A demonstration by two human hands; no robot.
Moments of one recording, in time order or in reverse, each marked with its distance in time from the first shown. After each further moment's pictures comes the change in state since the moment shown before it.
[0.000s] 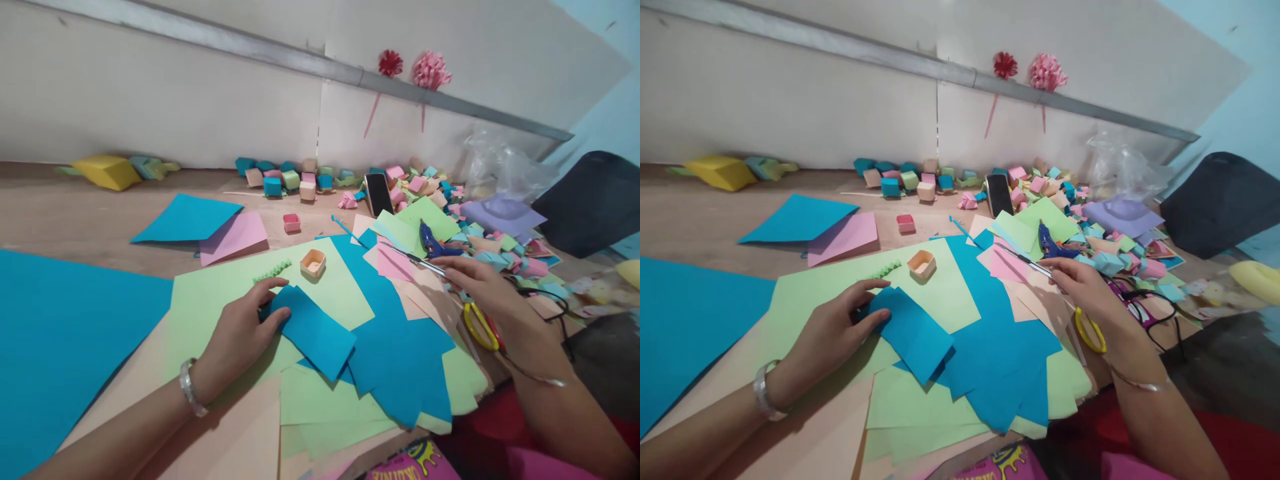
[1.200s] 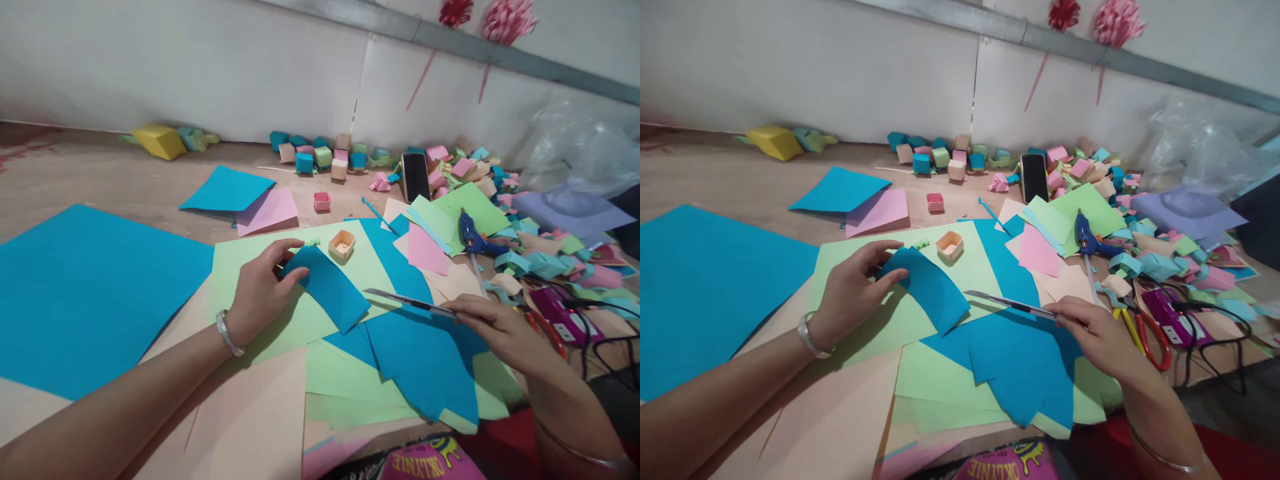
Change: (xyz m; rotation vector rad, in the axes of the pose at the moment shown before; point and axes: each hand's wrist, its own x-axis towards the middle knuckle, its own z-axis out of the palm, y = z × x) left_hand 0.006 -0.003 -0.006 -0.052 0.226 0.028; right_hand -0.045 0.003 0.040 -0.133 -0.309 -0.197
